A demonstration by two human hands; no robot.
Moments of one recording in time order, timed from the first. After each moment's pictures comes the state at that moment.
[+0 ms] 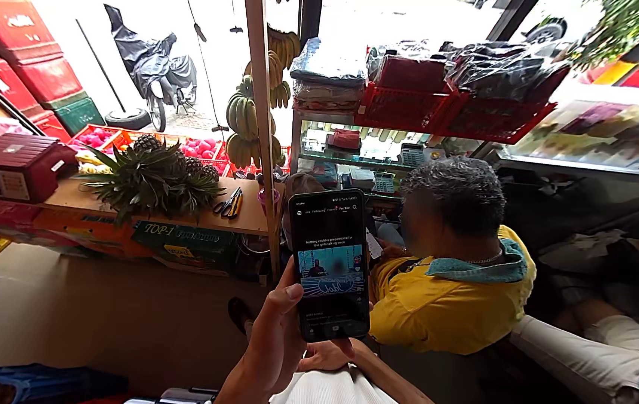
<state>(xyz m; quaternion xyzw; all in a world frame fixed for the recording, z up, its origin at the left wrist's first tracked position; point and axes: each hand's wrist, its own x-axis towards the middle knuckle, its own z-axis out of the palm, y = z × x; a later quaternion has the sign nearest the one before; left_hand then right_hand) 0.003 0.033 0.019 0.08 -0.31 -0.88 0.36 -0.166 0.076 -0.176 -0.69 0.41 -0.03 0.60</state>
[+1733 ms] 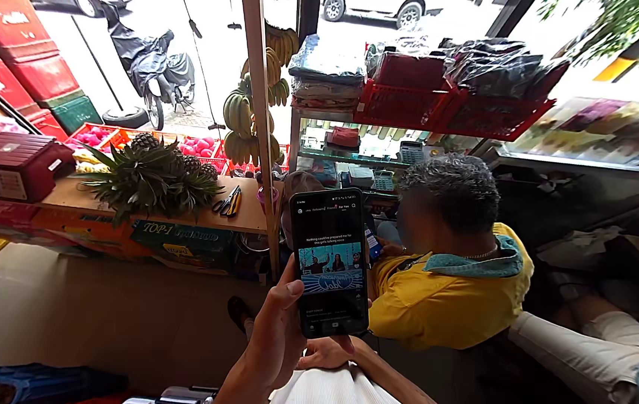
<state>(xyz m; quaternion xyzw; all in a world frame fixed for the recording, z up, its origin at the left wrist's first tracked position) 0.002 0.030 0.016 0.09 -0.33 -0.87 0.34 -0.168 0.075 -0.194 -0.68 0.39 -0.03 0.62</state>
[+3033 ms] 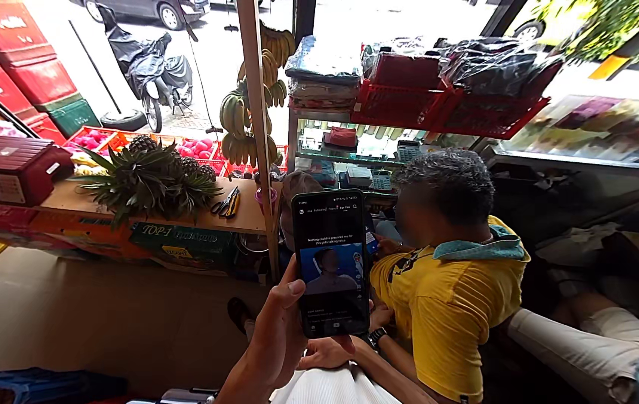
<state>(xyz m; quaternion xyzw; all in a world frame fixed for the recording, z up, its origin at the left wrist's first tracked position) -0.001 0.033 0.018 0.10 -0.33 -0.88 0.34 -0.169 0.079 -0.182 -0.69 0.41 -0.03 0.60</state>
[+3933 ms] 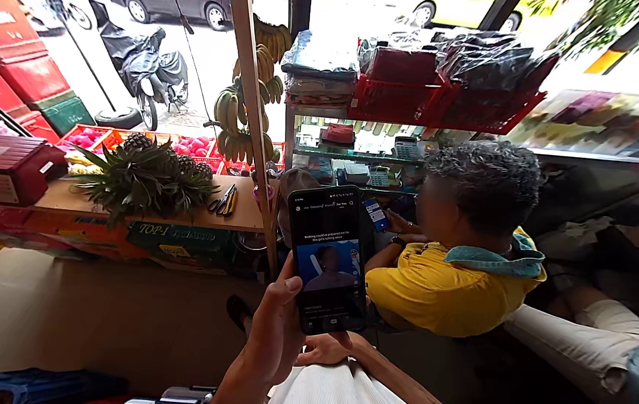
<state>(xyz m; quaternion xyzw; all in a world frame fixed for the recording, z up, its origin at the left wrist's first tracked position) -0.002 0.034 0.018 0.12 -0.33 -0.87 0.34 -0.171 0.081 -0.197 -0.68 0.40 -0.05 0.62</state>
